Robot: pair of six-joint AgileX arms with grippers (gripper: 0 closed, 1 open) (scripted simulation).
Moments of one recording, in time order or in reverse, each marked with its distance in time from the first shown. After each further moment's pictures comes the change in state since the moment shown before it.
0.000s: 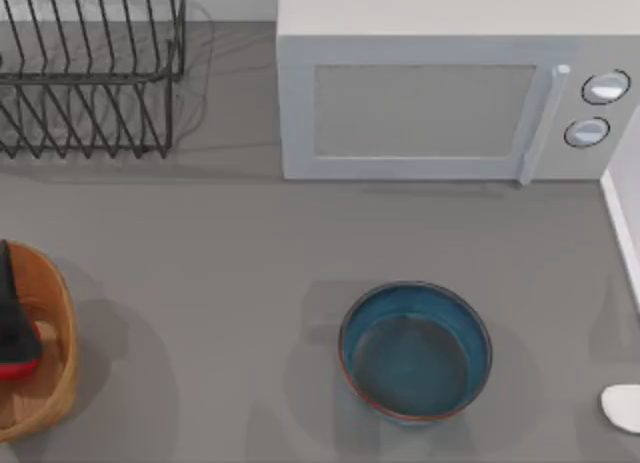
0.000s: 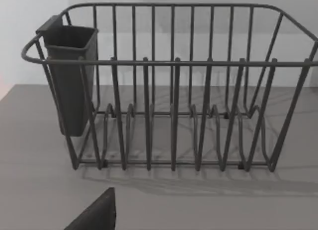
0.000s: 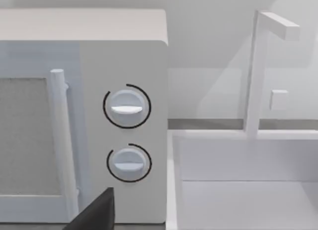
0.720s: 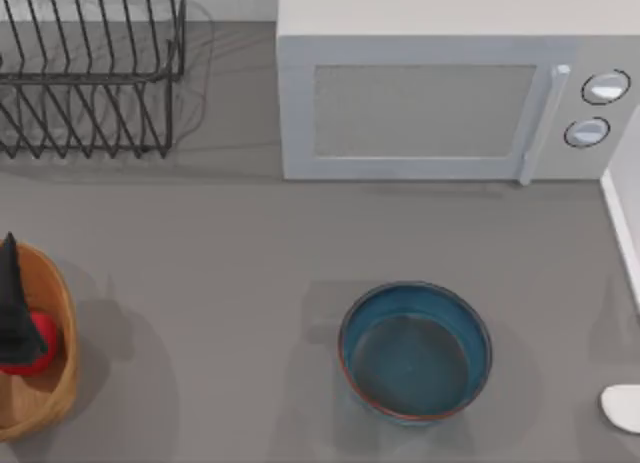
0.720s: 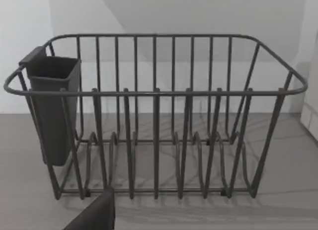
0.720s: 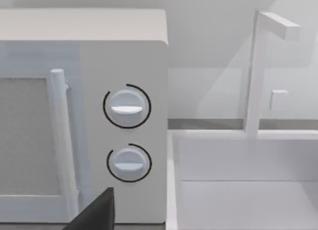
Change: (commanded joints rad) left arm -0.037 -0.039 -0.012 0.041 0.009 -0.005; right arm 0.000 0.000 0.000 0.000 0.000 0.000
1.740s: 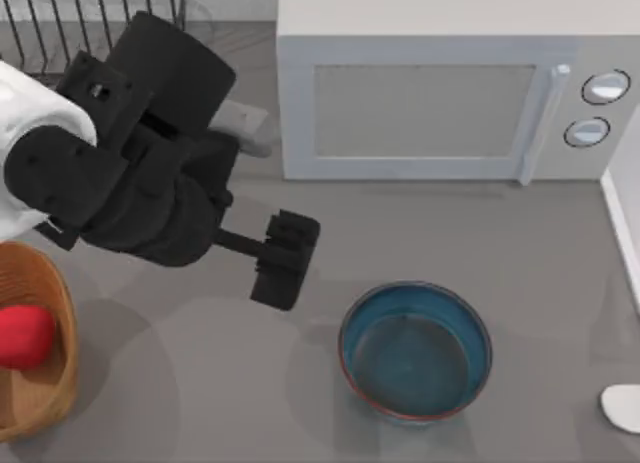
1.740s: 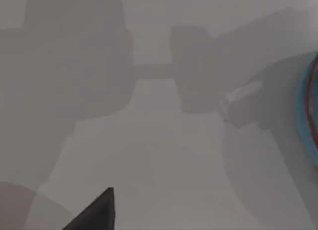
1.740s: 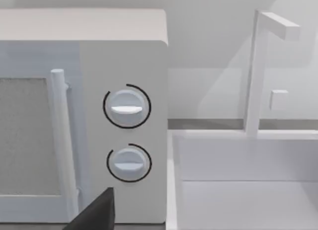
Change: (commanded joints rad) left arm -0.617 1.326 1.016 -0.739 -0.007 -0.224; right arm 0.000 0.000 0.000 0.000 0.000 0.000
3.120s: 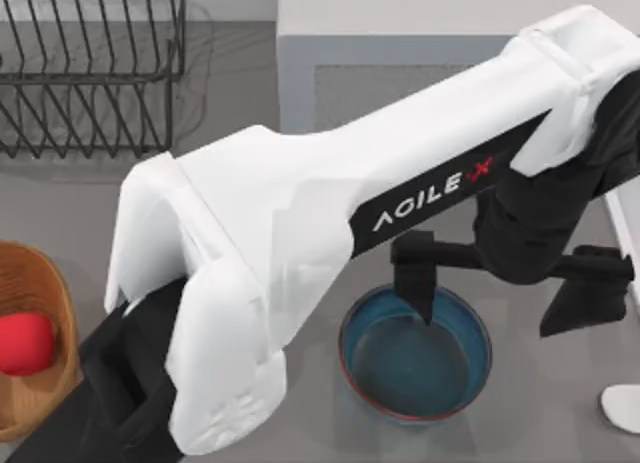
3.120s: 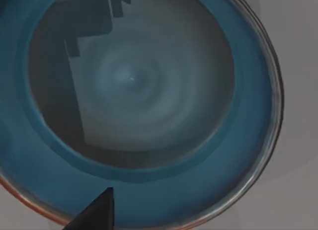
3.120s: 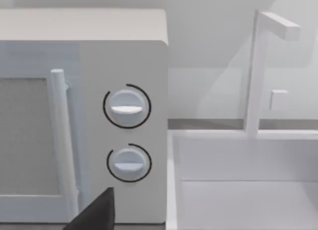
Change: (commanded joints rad) left arm -0.381 1.167 1.457 -0.858 0.029 -0.681; right arm 0.000 0.000 0.000 0.000 0.000 0.000
